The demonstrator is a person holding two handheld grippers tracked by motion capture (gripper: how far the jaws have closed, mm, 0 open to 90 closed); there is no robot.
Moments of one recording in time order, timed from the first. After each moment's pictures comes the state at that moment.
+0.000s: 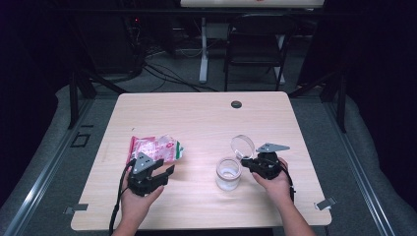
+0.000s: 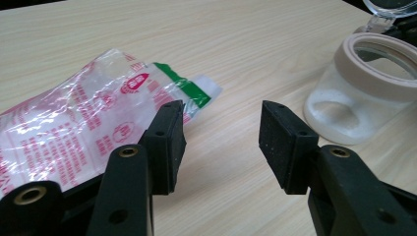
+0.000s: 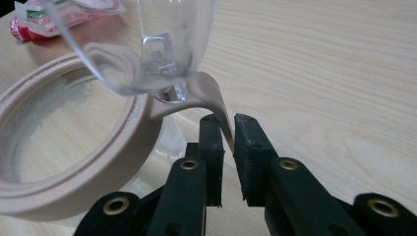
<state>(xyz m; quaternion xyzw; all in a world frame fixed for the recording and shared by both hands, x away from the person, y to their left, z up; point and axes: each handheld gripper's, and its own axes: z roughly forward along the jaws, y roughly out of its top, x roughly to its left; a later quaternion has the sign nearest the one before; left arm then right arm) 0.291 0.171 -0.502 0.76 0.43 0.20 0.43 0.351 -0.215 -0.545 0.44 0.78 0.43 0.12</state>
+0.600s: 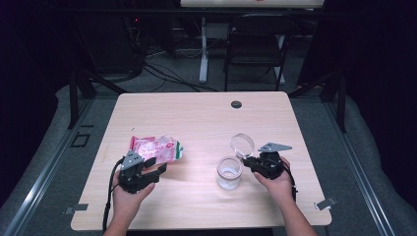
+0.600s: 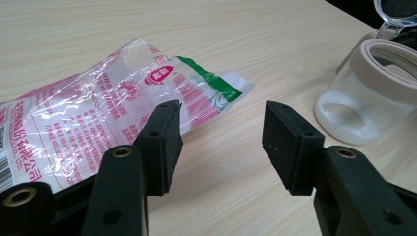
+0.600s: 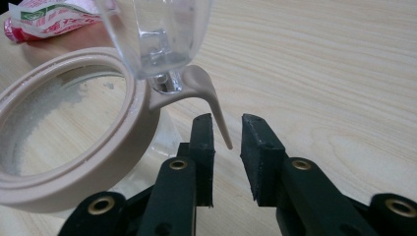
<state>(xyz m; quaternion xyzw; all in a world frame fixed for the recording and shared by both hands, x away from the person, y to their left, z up) 0.301 0.198 -0.507 0.75 0.45 0.17 0.45 0.350 -0.221 -0.543 0.44 0.78 0.43 0.13</state>
